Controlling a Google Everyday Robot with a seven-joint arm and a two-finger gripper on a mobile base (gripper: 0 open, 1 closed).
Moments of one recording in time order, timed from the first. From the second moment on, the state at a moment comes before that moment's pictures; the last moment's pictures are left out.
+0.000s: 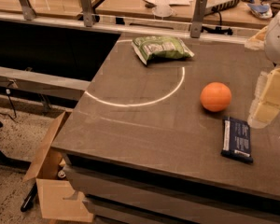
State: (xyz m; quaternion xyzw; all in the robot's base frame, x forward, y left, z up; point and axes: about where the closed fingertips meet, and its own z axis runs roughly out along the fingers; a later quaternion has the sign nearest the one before) arm 0.438 -0.217 0.976 -0.60 0.78 -0.03 0.16
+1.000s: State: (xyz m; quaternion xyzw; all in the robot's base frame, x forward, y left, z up) arm 0.451 -0.252 0.956 -0.52 0.82 0.00 0.23
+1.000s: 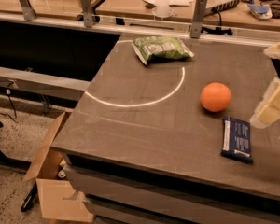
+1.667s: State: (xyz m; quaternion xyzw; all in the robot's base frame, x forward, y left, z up) arm 0.500 -0.279 0.935 -0.43 0.81 0.08 0.38
